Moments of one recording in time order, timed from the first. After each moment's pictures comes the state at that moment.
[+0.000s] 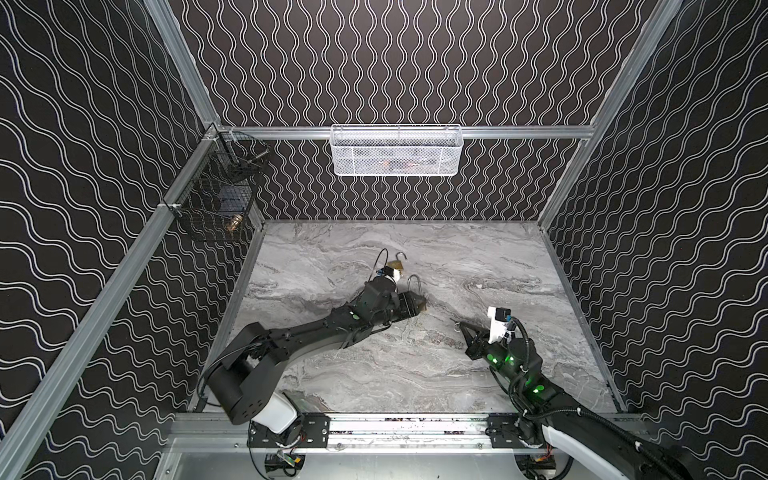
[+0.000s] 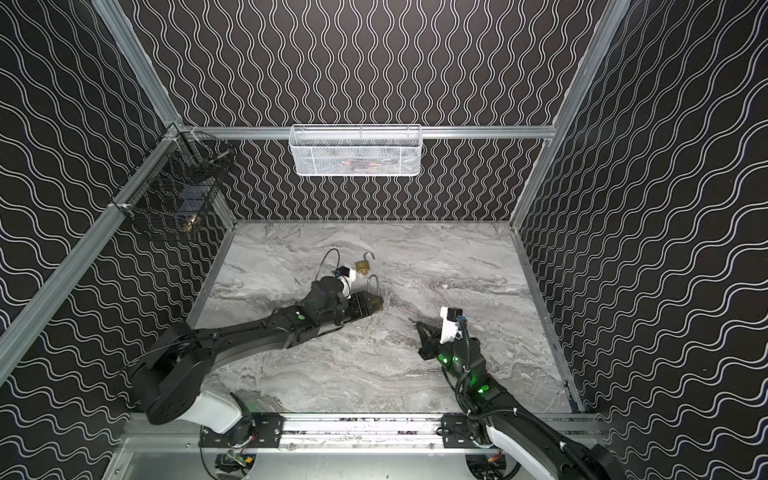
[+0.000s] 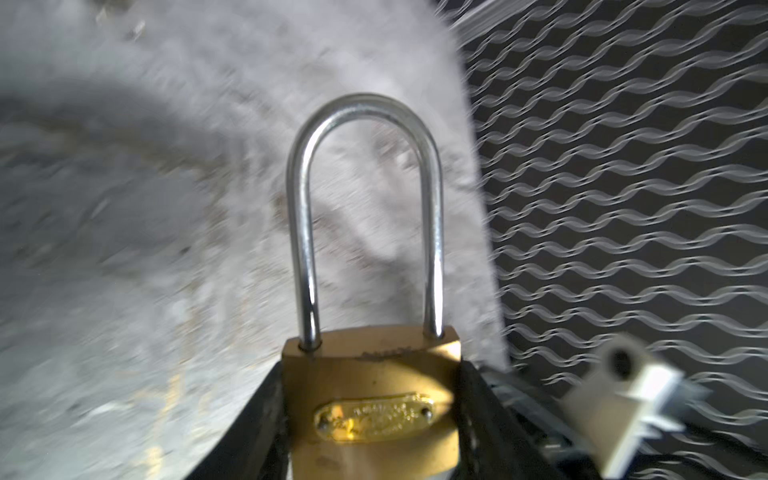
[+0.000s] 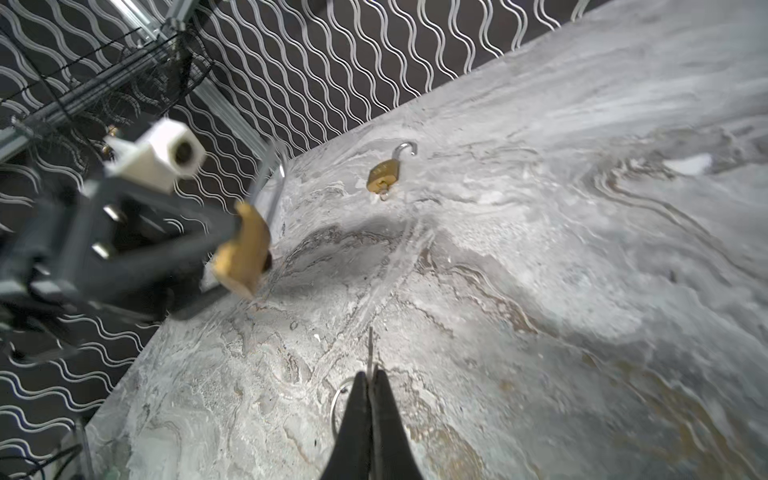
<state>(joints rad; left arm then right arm) -0.78 1.50 0.82 0.23 0.15 -1.00 0.56 0.73 0.00 0.54 -0.06 0.57</state>
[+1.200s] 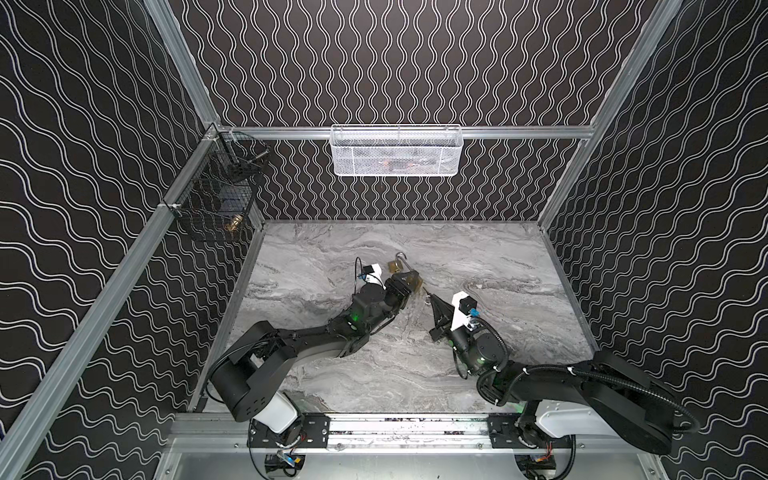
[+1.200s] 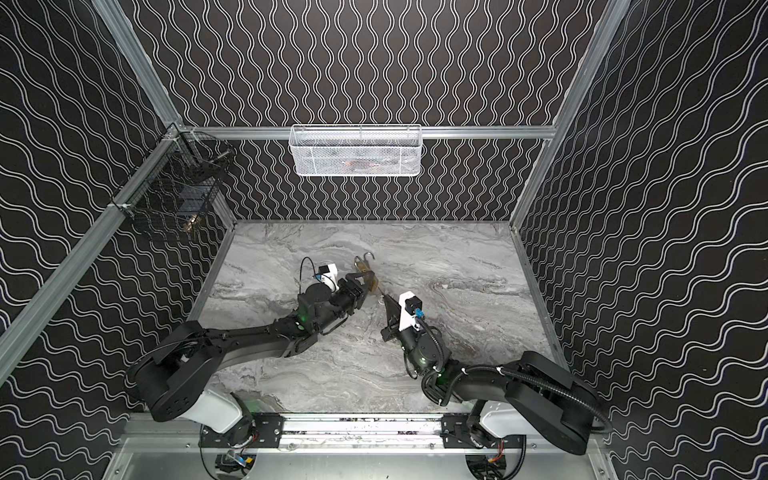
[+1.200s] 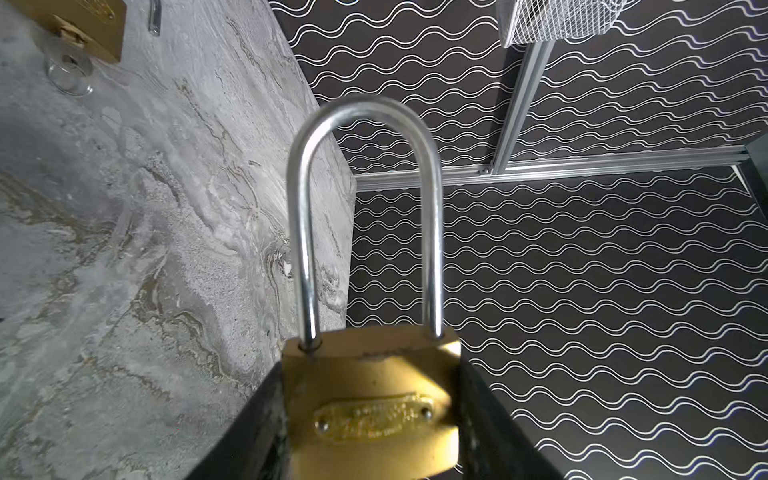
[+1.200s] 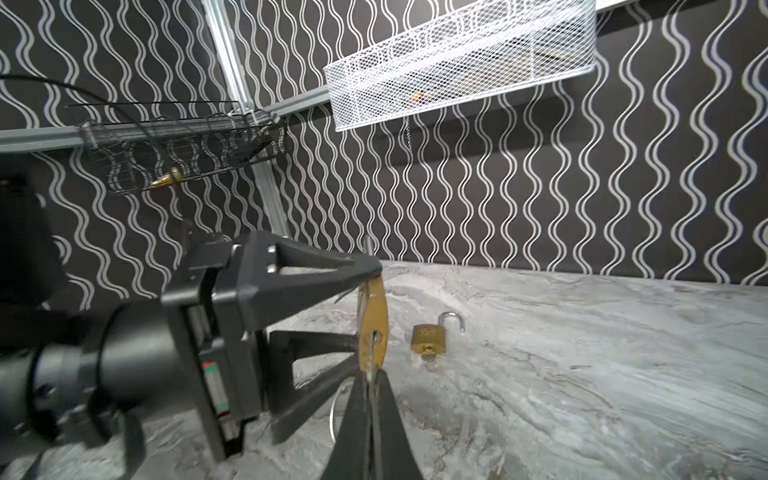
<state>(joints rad) -0.78 1.55 0.70 0.73 -0.07 -1.46 0.97 1.33 0.27 1.21 0.46 0.11</state>
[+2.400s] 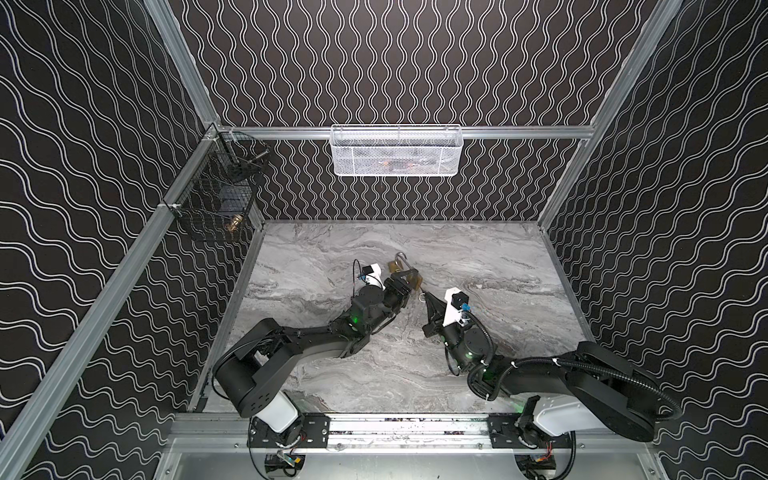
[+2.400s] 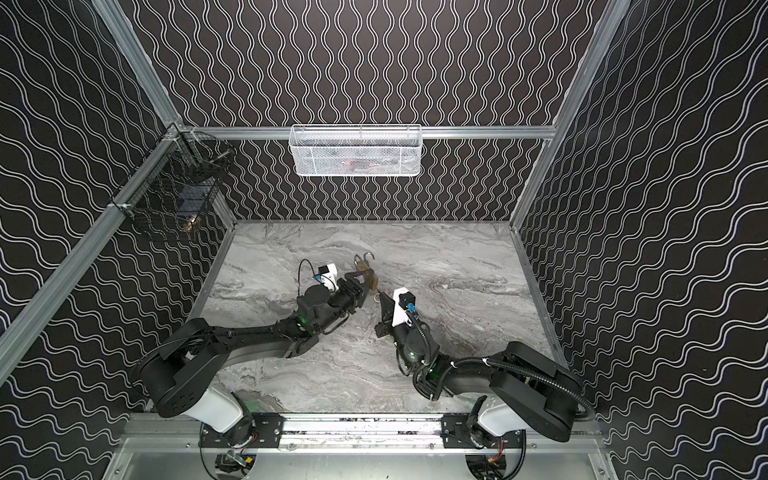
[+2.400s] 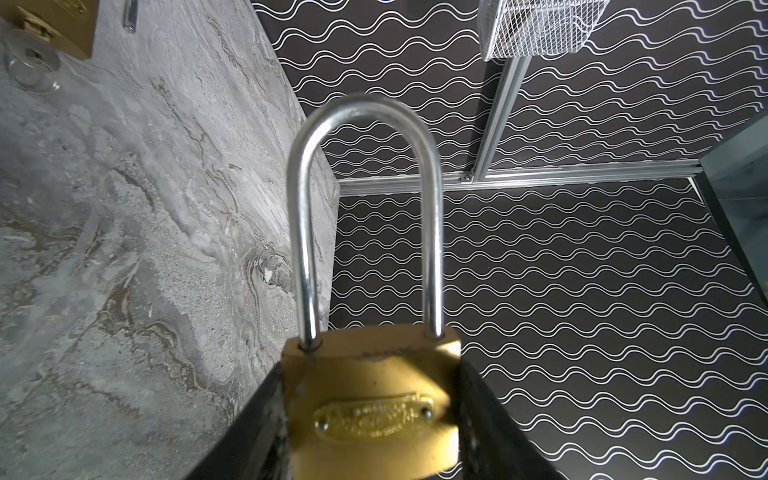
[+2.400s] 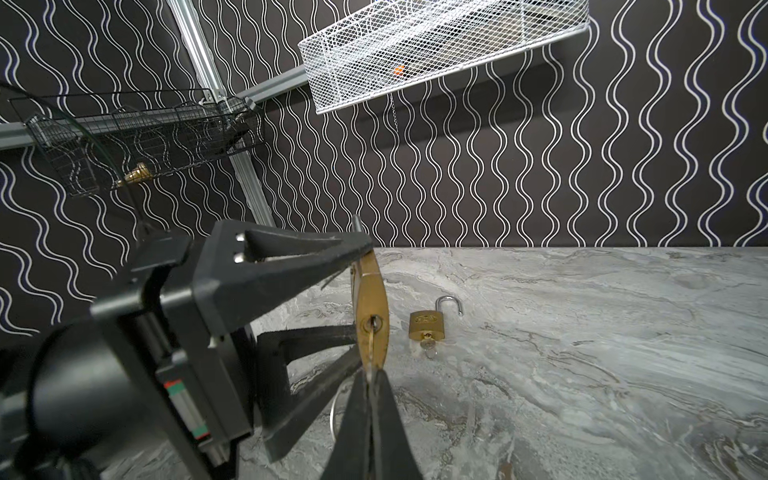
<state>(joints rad) -0.78 1.58 0.69 0.83 -0.07 -1.49 0.97 1.41 0.33 1.17 0.51 0.20</state>
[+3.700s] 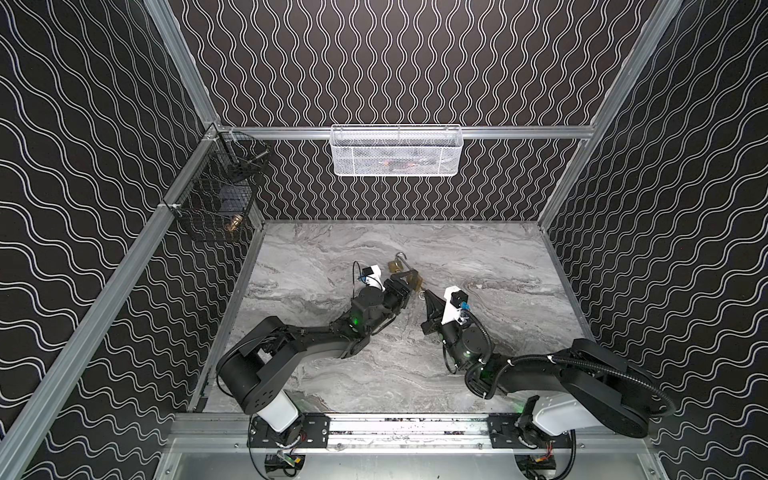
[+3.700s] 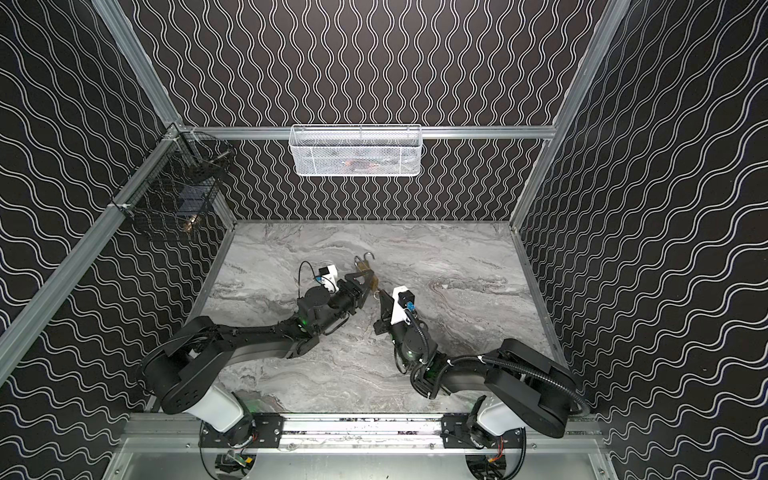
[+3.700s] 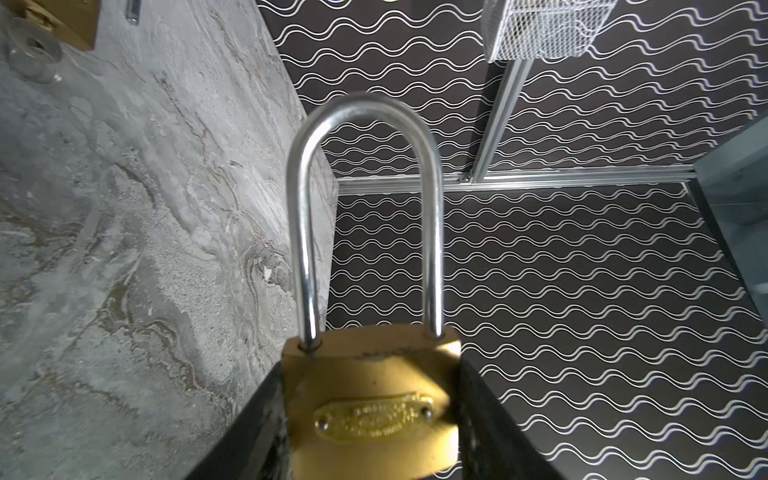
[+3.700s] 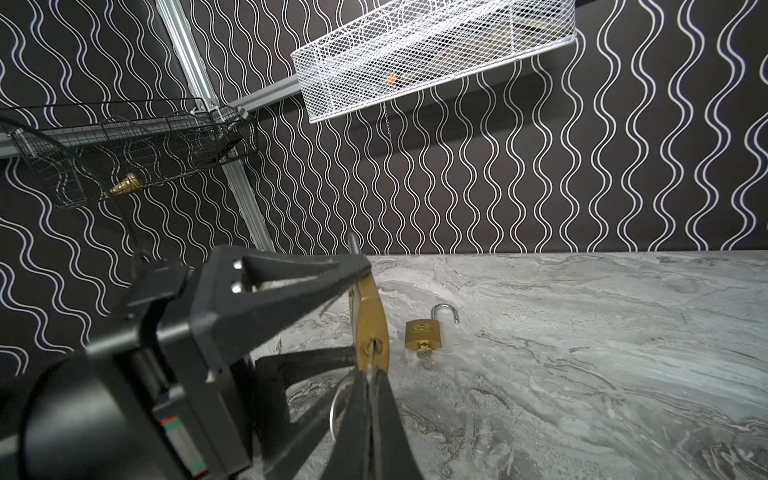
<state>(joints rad) -0.78 1.60 0.67 0.88 -0.07 -1.51 0.97 1.45 0.35 1.22 0.53 0.19</state>
